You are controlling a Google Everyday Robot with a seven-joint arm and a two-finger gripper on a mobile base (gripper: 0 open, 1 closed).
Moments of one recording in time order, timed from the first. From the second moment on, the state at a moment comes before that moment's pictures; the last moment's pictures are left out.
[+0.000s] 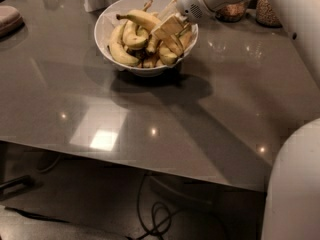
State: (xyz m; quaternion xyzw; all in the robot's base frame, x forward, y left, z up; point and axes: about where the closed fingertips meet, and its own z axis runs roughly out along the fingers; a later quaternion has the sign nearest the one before) arm 0.715 -0.007 0.950 -0.58 0.69 0.17 0.40
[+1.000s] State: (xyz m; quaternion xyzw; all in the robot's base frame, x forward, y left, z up) arm 0.712 -0.009 0.945 -0.57 0.70 0.17 0.39
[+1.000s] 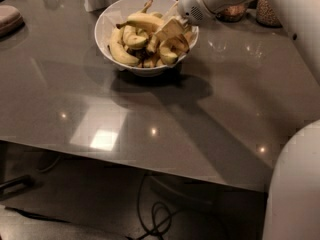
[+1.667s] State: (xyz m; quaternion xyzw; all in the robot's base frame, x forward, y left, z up) arm 0.692 -0.017 0.978 -0.57 0.70 0.15 0.40
